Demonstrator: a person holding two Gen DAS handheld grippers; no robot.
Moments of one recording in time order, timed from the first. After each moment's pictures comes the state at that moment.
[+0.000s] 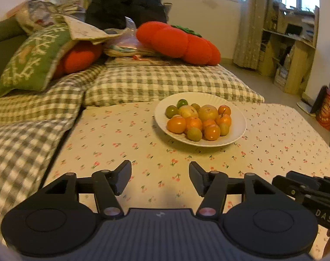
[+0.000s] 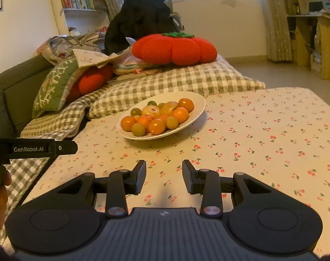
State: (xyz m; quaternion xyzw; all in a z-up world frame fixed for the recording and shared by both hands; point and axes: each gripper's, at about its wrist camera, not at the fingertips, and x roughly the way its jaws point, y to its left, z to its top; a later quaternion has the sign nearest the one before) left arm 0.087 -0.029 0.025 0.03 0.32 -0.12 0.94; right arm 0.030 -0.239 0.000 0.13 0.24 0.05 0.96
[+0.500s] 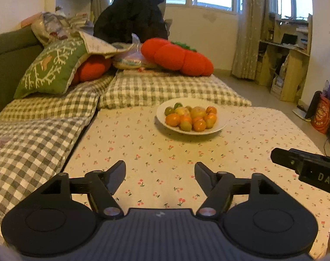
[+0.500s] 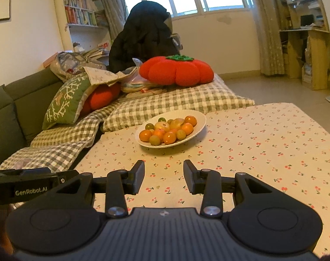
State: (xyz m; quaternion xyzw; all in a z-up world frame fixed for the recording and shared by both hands) left arm -0.007 -0.017 0.047 0.04 0.28 -0.11 0.95; right arm -0.029 -0.222 0.035 0.13 0.20 0.03 0.97
